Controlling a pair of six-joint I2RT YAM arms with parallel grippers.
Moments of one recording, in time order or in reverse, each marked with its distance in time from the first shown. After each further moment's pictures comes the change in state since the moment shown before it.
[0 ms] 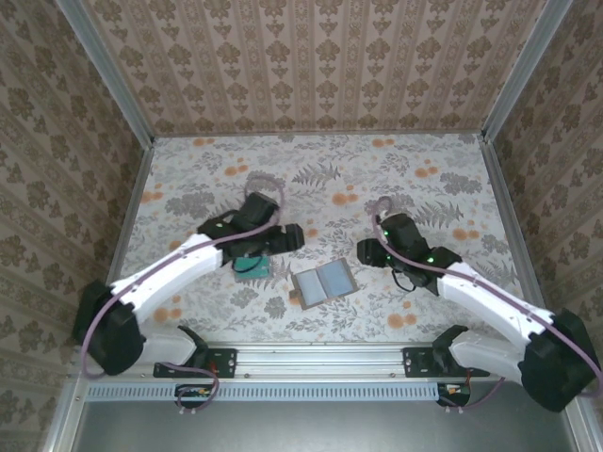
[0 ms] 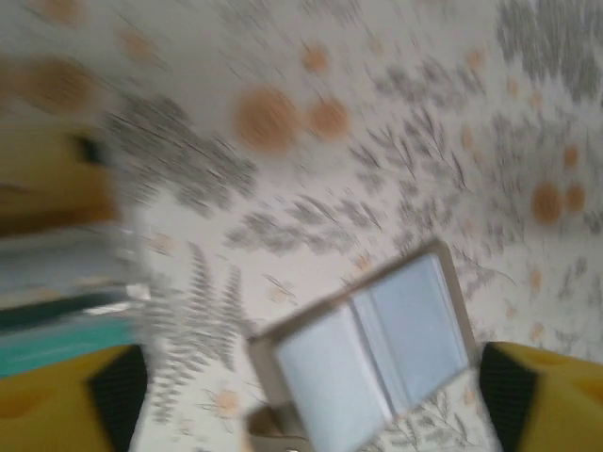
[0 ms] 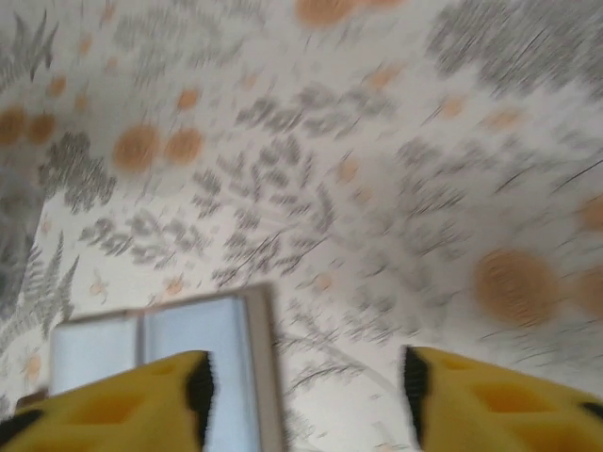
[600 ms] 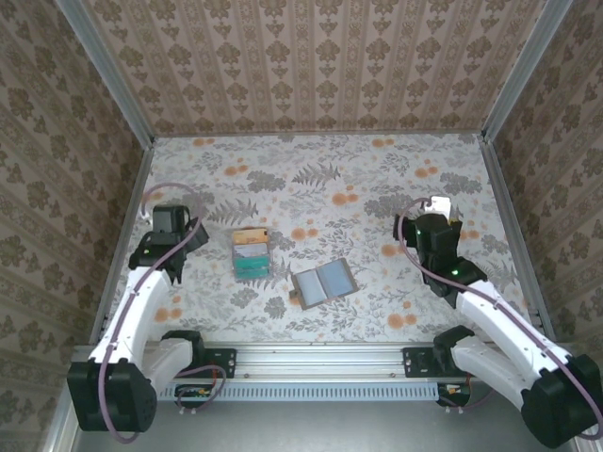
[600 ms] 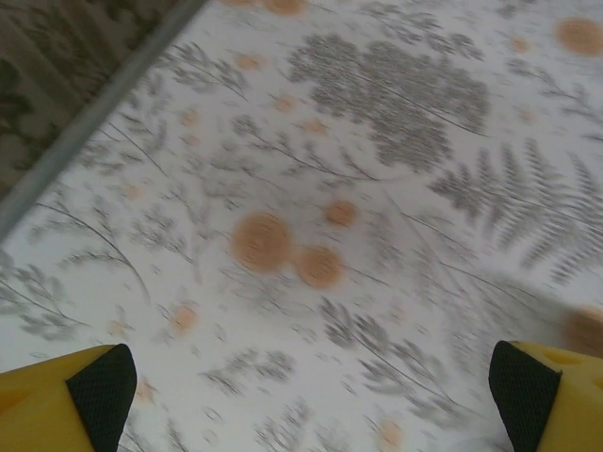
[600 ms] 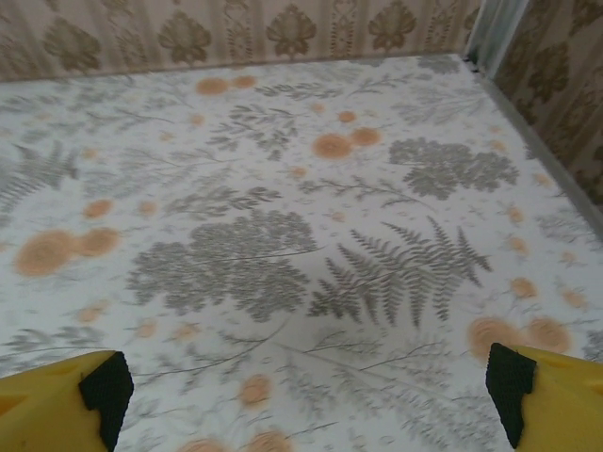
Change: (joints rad) left arm 0.615 -0.294 -0.296 0.102 -0.384 0.317; right arm -0.182 -0.127 -0.115 0.230 0.446 -0.233
